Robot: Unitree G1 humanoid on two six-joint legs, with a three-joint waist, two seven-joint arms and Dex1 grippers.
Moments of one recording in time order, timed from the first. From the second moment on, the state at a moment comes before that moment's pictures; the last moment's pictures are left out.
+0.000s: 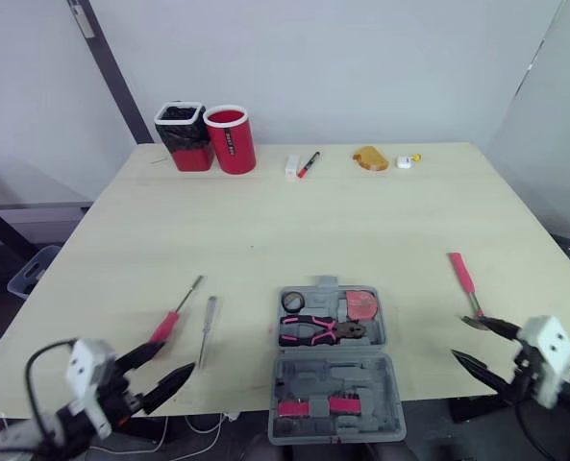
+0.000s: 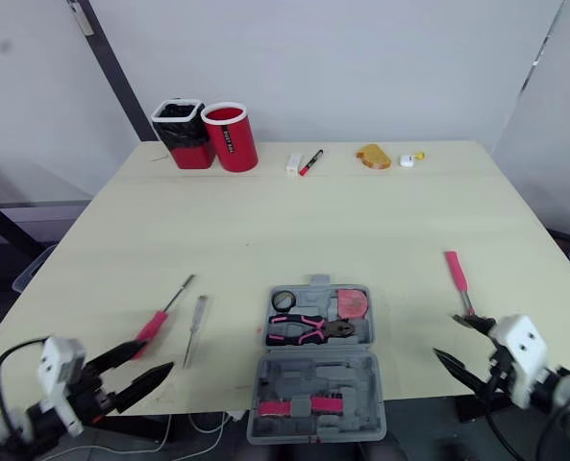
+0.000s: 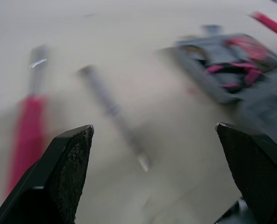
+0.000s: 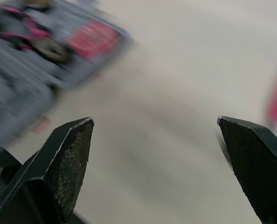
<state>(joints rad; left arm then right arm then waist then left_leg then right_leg) 0.39 0.67 0.41 -0.18 -0.58 0.20 -1.05 0.31 -0.72 -0.23 -0.34 0.37 0.19 0.90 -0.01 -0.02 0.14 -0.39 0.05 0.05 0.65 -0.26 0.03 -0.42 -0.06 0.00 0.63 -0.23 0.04</state>
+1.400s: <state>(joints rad) -0.17 0.65 -0.24 0.09 -0.14 0.20 -1.14 -0.33 -0.75 0.46 -0.09 -0.12 0.33 1.16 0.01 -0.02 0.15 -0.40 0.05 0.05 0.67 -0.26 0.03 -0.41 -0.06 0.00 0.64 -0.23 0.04</state>
